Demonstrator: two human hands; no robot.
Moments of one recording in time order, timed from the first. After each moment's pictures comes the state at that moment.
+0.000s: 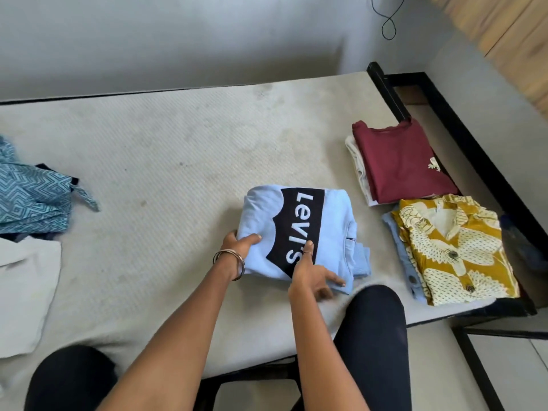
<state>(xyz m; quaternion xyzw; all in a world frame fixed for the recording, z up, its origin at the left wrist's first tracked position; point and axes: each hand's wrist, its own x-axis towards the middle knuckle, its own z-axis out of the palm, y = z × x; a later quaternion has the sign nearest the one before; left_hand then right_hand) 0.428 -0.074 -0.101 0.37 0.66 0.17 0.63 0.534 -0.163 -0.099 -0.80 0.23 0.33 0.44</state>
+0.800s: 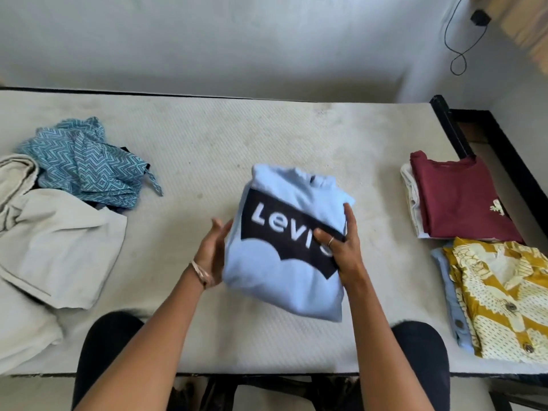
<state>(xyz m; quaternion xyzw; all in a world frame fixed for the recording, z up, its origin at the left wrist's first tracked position) 0.288 -0.064 -0.077 0.15 0.35 0.31 0.87 0.551 -0.129 -0.059 -0.60 -0.25 0.50 0.57</state>
